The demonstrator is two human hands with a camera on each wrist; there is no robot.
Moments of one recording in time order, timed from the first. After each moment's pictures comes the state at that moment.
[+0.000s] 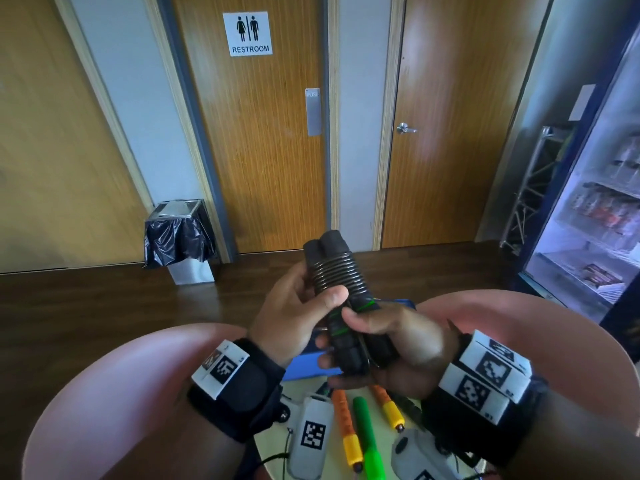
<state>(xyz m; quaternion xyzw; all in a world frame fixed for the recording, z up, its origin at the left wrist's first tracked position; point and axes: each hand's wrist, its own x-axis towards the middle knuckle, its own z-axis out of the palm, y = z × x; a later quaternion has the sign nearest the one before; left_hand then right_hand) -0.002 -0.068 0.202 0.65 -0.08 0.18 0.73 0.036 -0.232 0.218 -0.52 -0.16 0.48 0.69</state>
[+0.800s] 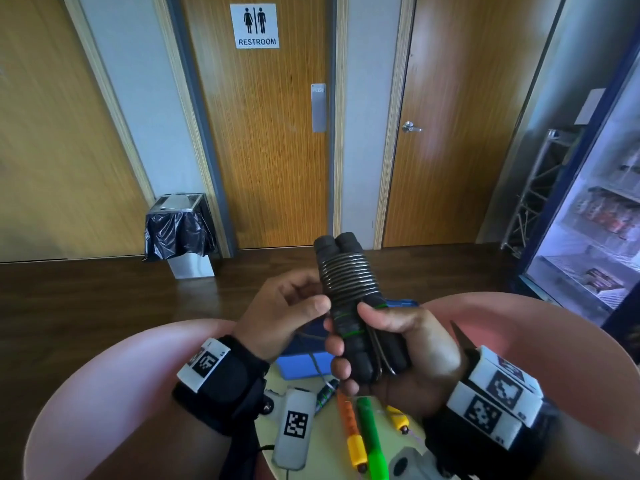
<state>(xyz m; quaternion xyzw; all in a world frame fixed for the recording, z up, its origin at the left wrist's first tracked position) -0.009 -0.027 0.193 0.66 -0.12 0.13 0.73 0.025 -0.217 0.218 -0.38 -0.17 0.54 0.73</state>
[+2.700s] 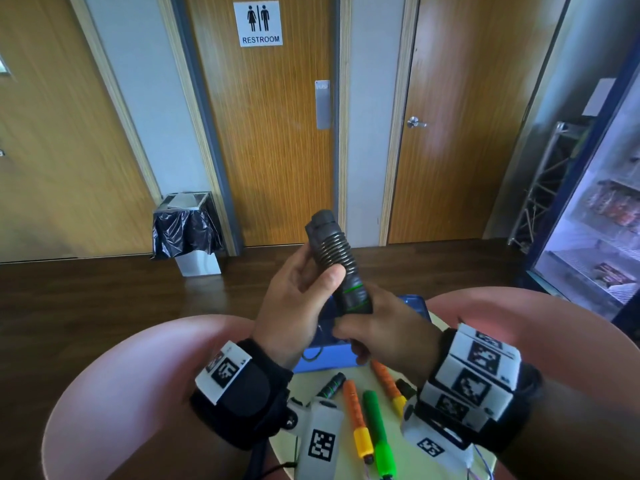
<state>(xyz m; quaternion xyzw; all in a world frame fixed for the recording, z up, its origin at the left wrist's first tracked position) -0.014 -0.056 0.207 0.62 -0.02 0.22 0.75 0.024 -0.194 0.224 -0.76 -0.28 0.24 0.54</state>
